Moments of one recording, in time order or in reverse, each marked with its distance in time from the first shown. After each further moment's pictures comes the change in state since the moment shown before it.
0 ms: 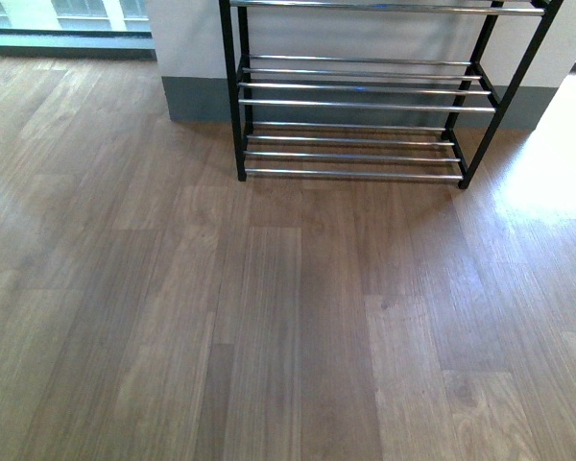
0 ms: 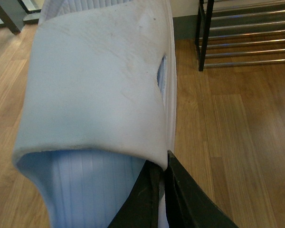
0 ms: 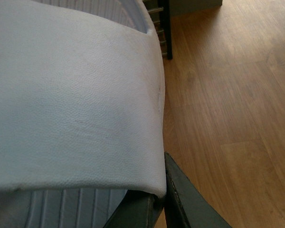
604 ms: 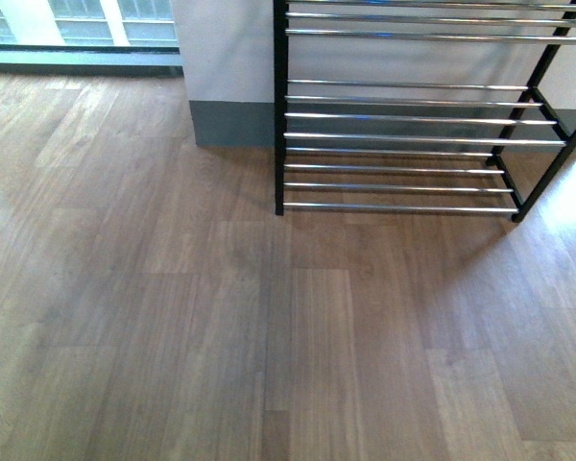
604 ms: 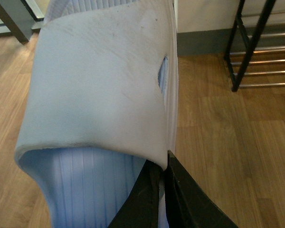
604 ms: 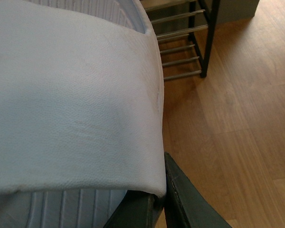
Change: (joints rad) left arm 0.000 -0.001 -0.001 0.000 -0.001 0.000; right arm 0.000 0.000 0.000 0.000 0.000 0.000
